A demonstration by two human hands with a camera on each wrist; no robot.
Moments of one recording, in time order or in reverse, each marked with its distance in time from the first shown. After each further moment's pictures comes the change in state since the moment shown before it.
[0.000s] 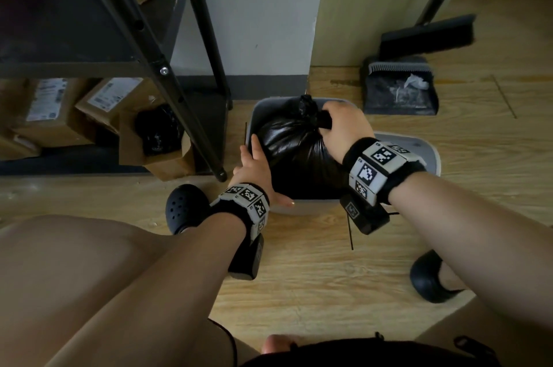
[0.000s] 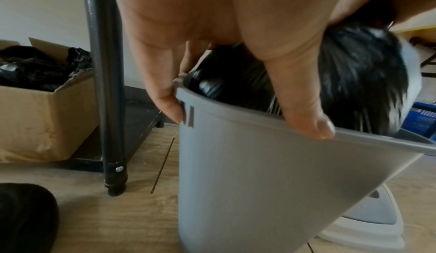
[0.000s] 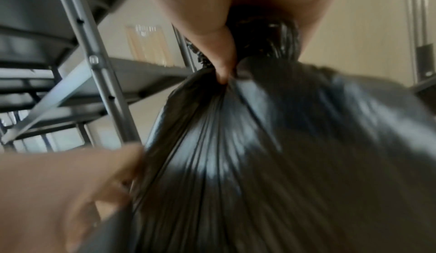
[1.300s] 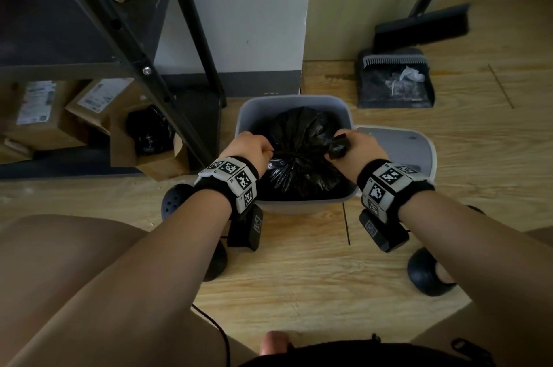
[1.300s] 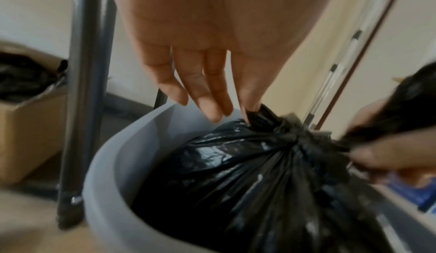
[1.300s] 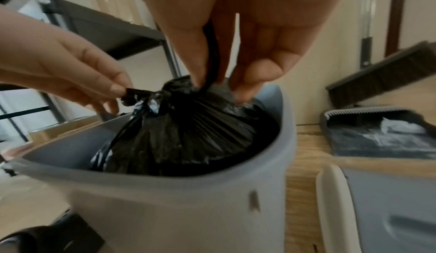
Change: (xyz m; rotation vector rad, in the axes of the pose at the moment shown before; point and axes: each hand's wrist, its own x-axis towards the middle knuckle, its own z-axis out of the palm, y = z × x) left_hand 0.016 0.001 -0.025 -0.101 0.203 0.292; right_hand -0.017 0.054 0.019 0.034 -0.151 0.176
